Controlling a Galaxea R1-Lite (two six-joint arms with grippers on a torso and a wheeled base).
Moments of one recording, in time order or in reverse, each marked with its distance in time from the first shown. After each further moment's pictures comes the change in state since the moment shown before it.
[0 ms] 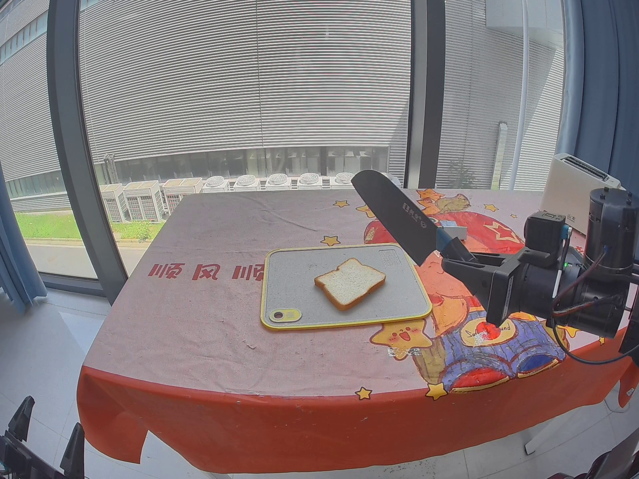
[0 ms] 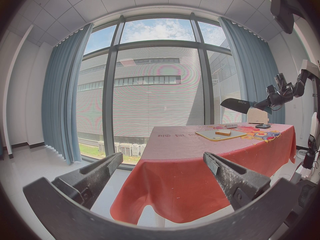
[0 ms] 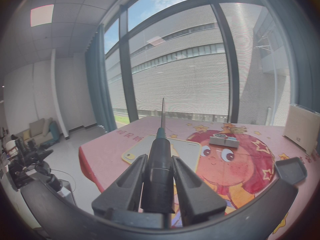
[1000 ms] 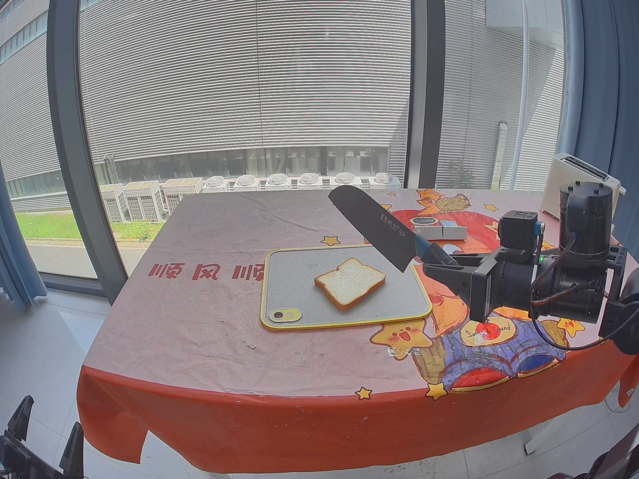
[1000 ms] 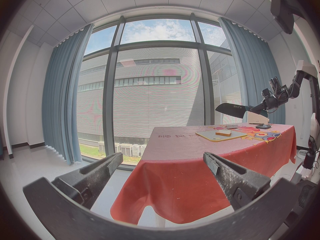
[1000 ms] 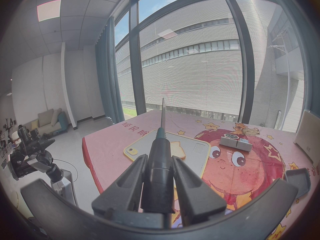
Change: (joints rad) left arm 0.001 0.000 0.000 -0.006 0.002 0.001; right arm -0.042 0.105 -0.077 0.035 0.125 -0.077
